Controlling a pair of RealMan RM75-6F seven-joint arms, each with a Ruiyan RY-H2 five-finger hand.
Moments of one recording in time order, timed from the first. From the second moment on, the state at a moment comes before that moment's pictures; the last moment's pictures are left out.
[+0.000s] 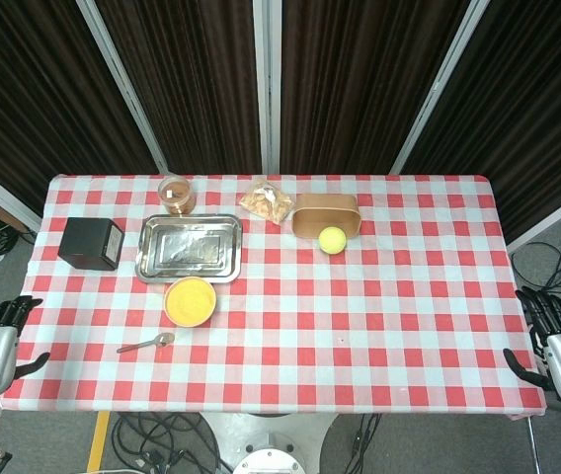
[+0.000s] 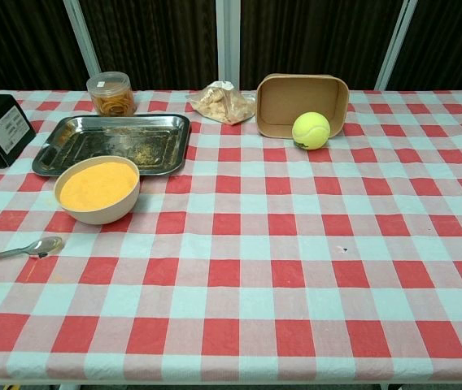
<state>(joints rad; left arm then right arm) -0.10 -1.18 0.03 -1.65 1.39 1.55 0.19 0.06 -1.03 0.02 -1.55 -1.61 1.51 0.29</state>
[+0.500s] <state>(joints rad) -0.12 -1.18 0.00 -1.67 1.40 1.50 0.20 0.05 -1.03 0.02 -1.52 -1.62 1.55 0.32</state>
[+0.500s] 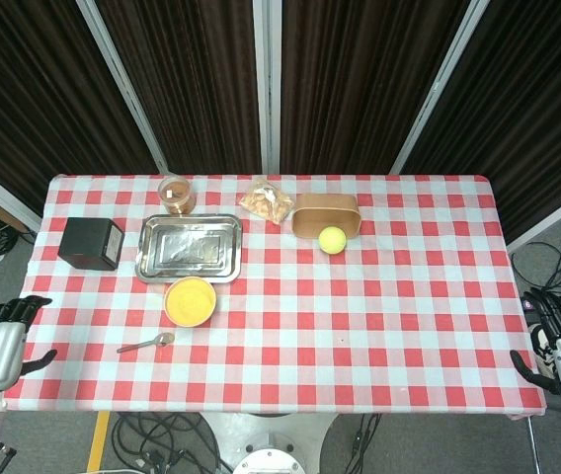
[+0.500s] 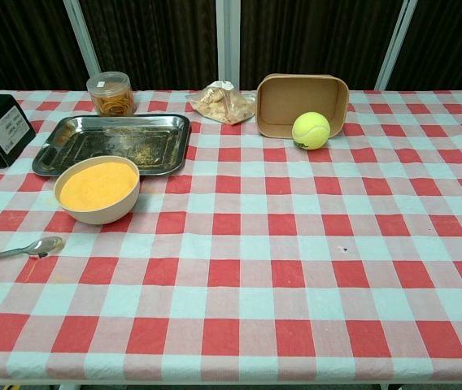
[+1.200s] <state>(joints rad) -0.37 -1.34 -0.06 -1.65 1.14 1.02 0.38 0.07 -1.03 0.03 -1.51 -1.58 1.51 0.32</state>
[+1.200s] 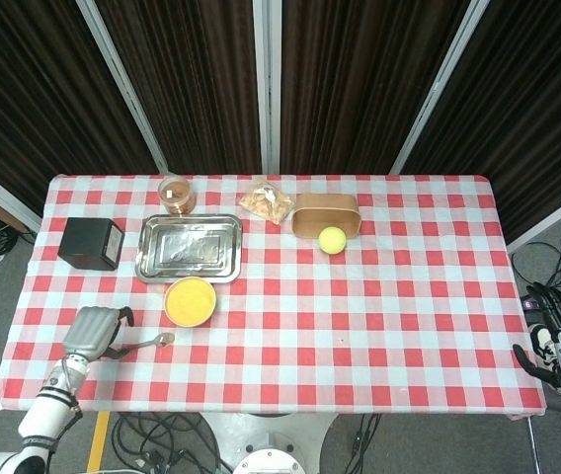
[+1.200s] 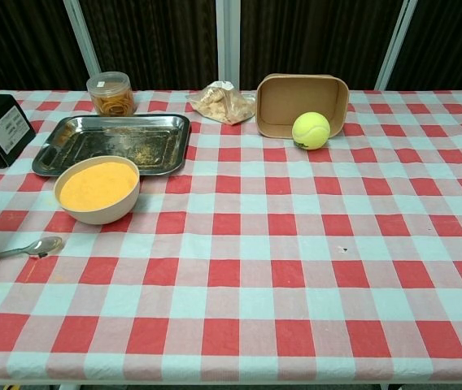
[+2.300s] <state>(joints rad) -0.49 -1.42 -0.01 -1.63 0.90 0.96 0.51 0.08 -1.03 0.03 -1.52 -1.56 1.47 0.31</state>
